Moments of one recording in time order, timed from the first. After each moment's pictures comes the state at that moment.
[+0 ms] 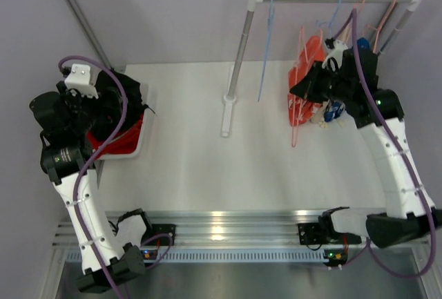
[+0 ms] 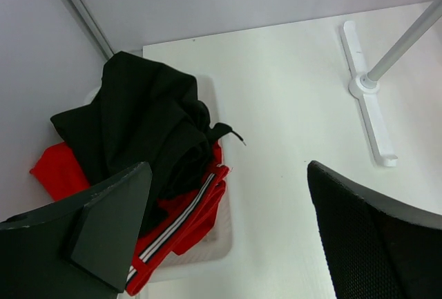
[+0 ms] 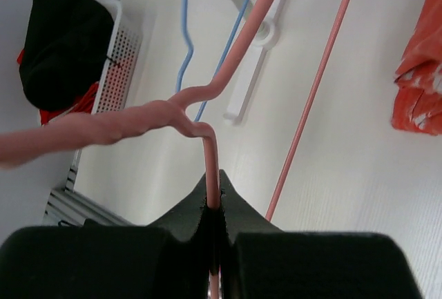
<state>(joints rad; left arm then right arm) 0.40 0.93 1.38 -0.68 0.51 0.18 0.26 1.15 1.54 -0.84 -0.30 0.42</state>
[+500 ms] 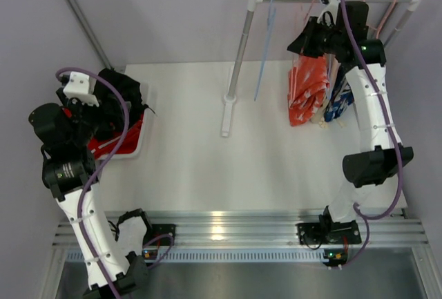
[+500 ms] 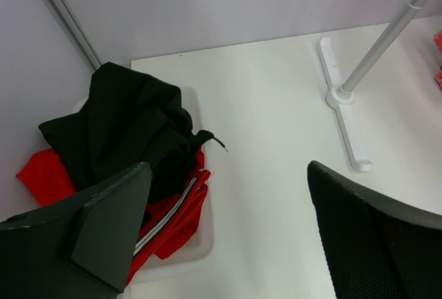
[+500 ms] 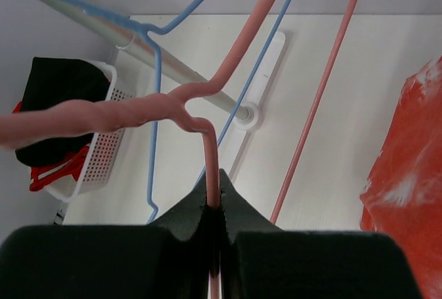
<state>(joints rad) 0.40 0.85 1.36 -0.68 0.55 0.12 0.13 1.74 2.16 -0.86 -0.42 0.33</state>
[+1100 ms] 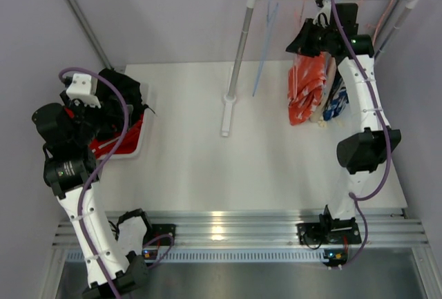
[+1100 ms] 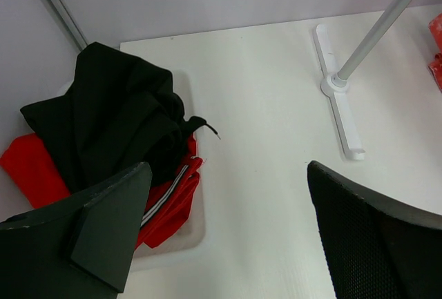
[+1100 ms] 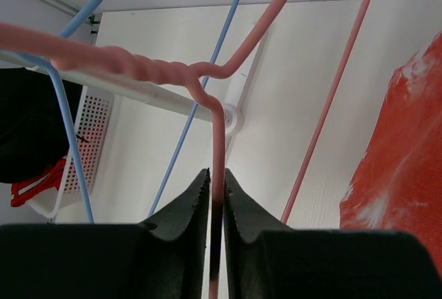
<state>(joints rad) 0.40 0.84 1.33 -0.71 0.56 0.11 0.10 1.93 2.26 -0.85 -0.43 0.33</state>
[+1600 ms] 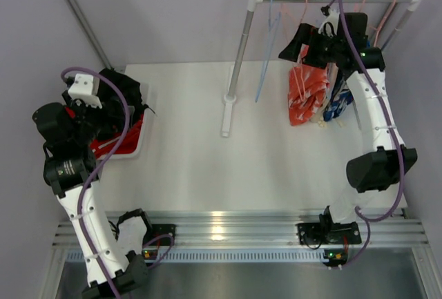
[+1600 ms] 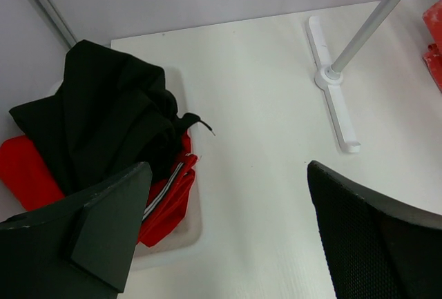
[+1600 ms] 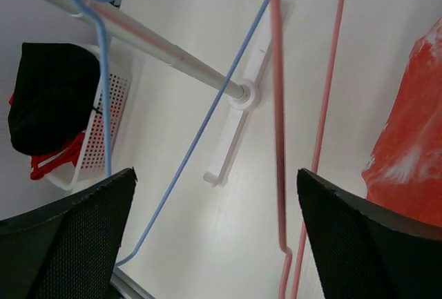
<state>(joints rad) 0.40 0.85 1.33 -0.72 0.57 0.12 0.10 1.74 2.02 -0.80 -0.47 0.34</state>
